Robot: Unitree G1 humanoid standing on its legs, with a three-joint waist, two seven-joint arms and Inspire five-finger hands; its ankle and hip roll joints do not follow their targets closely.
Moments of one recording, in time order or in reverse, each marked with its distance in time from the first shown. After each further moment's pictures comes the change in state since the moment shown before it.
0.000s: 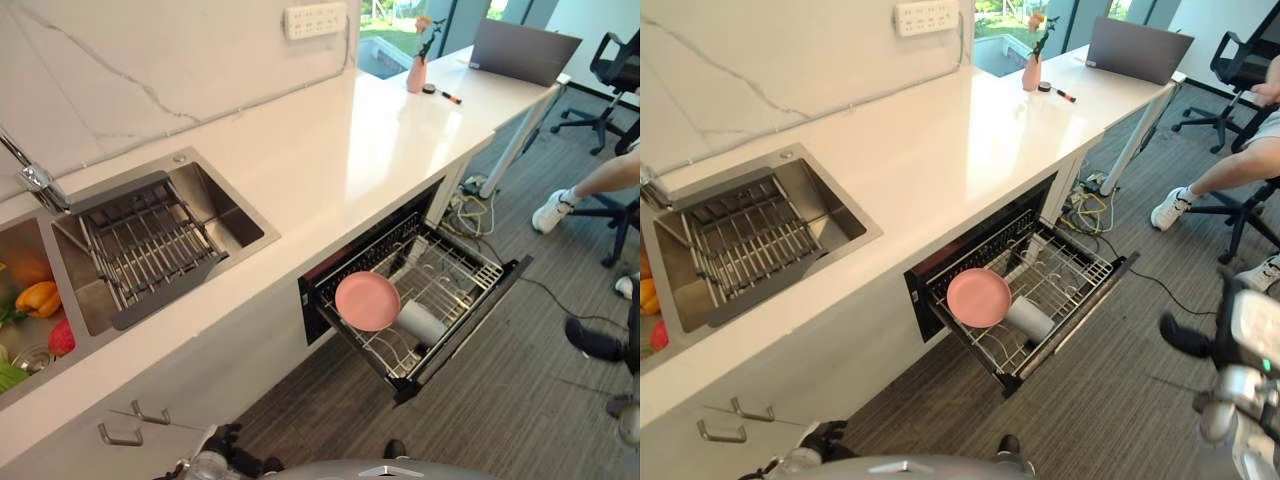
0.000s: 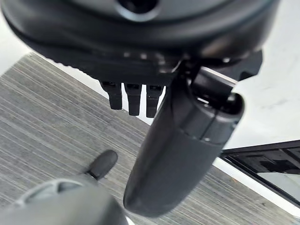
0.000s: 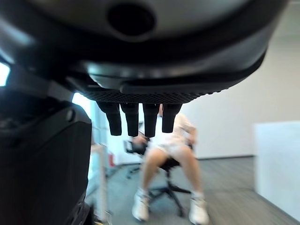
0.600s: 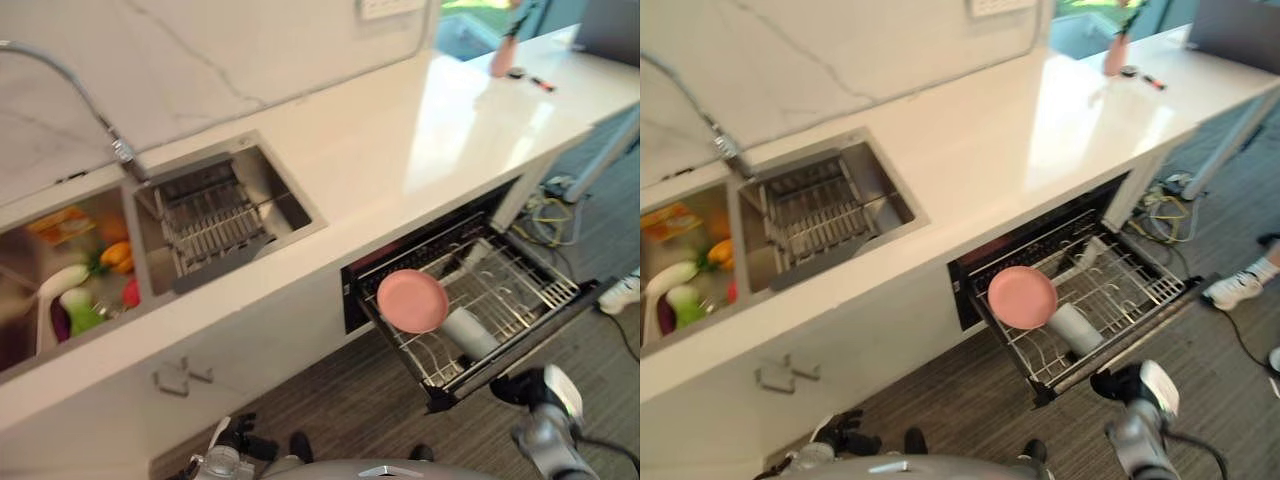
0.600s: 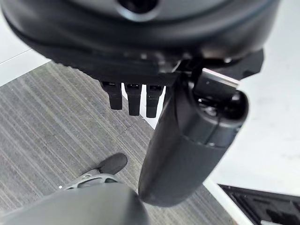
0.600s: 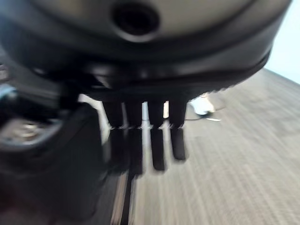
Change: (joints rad) left arm 0.004 -0.023 0.009 -0.009 -0.073 -0.045 0.007; right arm -0.381 0.082 0.403 0.505 0.293 0.045 0.068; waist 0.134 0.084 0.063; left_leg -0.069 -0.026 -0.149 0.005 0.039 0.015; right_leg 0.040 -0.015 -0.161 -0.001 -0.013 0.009
